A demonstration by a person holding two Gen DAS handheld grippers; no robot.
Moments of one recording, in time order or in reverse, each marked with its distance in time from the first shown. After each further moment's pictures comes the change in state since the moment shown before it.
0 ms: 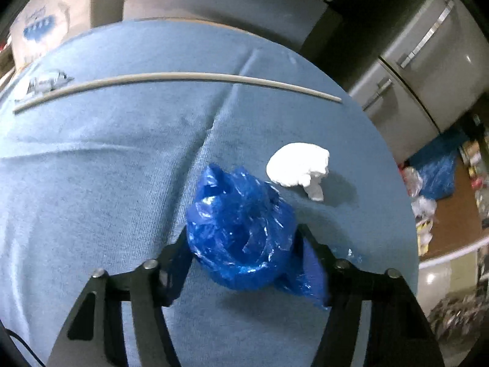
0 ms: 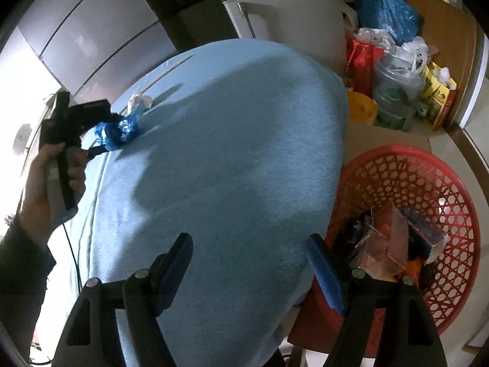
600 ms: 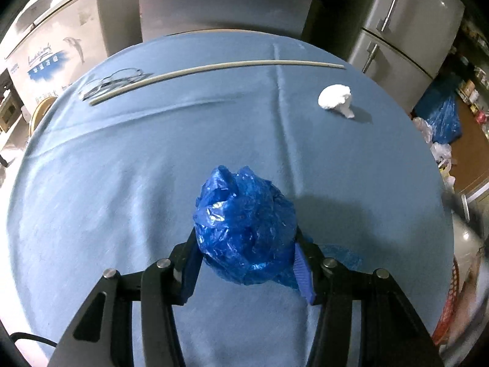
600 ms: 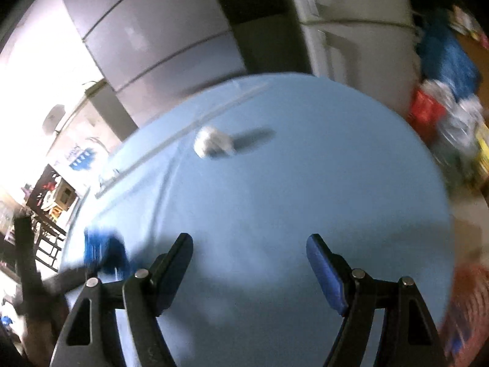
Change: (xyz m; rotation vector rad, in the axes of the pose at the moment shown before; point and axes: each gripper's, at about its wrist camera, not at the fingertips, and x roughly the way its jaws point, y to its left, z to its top) left arm -0.099 0.091 -0.092 0.198 -0.004 0.113; right arm 0.063 0.149 0.118 -0.200 -0.118 0.157
